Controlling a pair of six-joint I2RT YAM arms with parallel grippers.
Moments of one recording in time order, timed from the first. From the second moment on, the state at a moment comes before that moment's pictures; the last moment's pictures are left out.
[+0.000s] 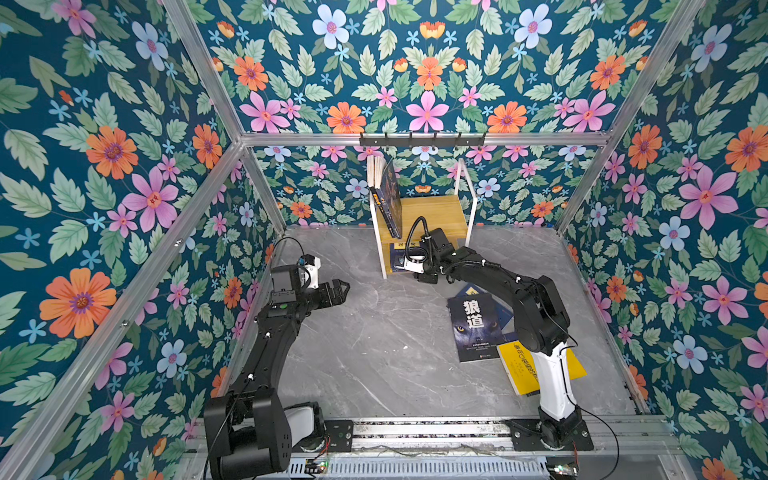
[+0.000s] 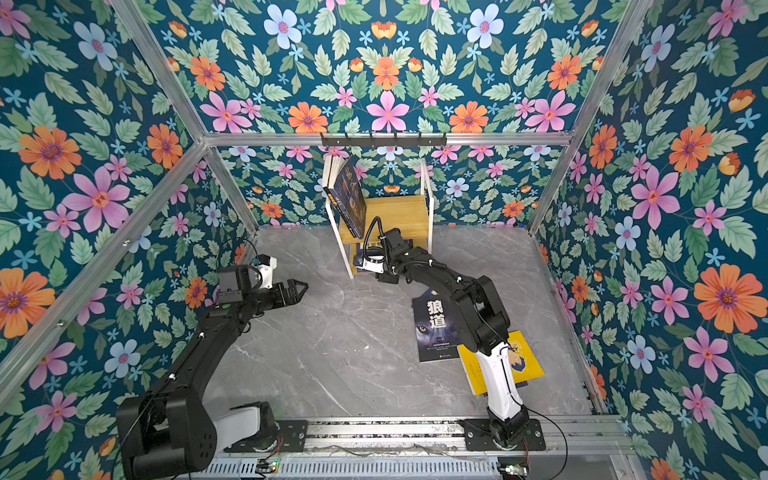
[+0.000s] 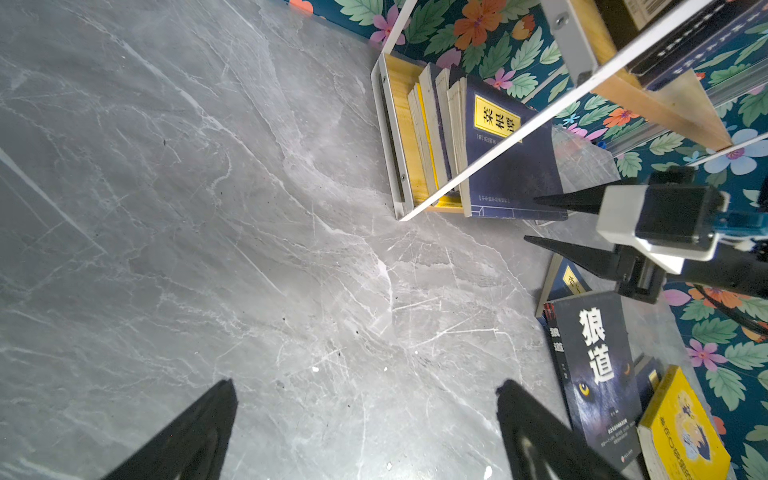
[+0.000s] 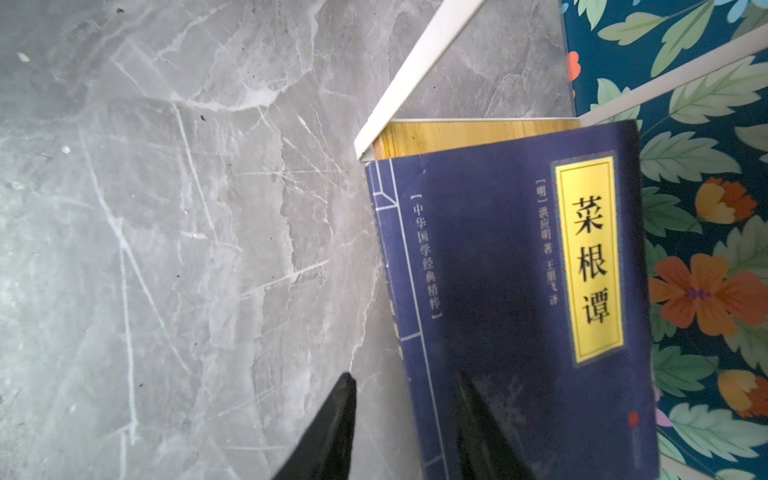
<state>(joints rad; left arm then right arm) 0.09 1.20 0.80 -0.32 0.50 -0.18 0.58 2.16 1.77 -0.46 -0.10 -0.94</state>
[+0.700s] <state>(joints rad) 0.09 1.19 0.79 -0.33 0.49 -0.18 0.56 2.21 1.82 -0.45 -0.05 -0.94</state>
